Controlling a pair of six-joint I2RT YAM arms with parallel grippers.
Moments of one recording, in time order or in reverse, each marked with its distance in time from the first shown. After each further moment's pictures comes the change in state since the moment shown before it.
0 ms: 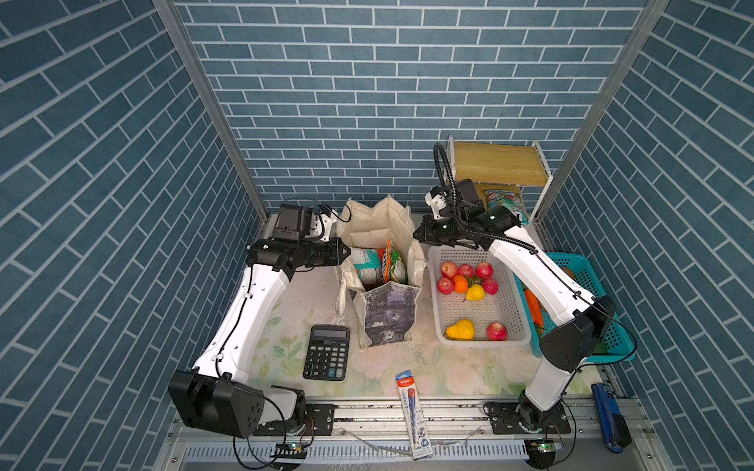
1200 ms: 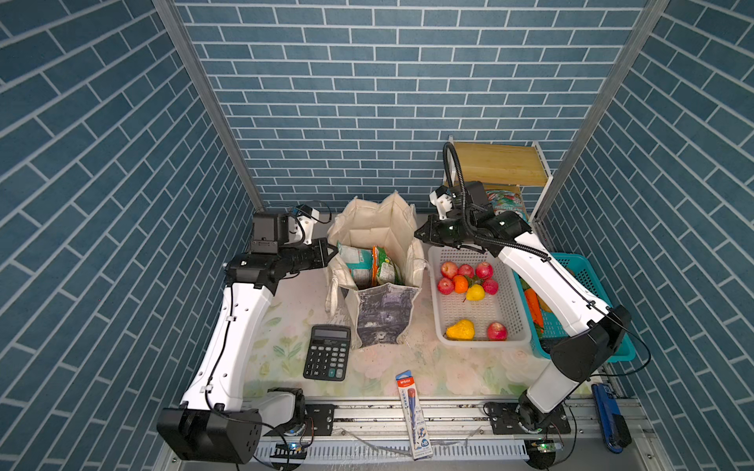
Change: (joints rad) left arm 0.102 -0.126 -0.038 0.031 0.112 -0.035; right arm -0.006 -0.074 -0.052 0.065 -0.042 0.044
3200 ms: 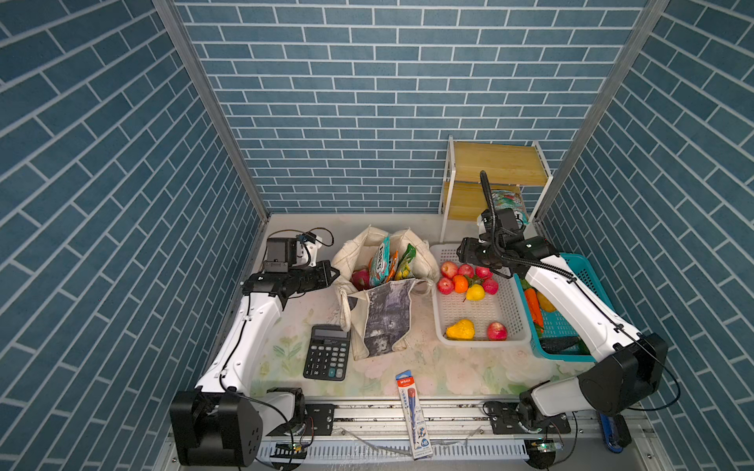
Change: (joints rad) left arm 0.051 -0.025 -0.378 0.227 0.032 -0.034; right arm -0.185 -0.242 -0.476 0.042 0.298 -0.098
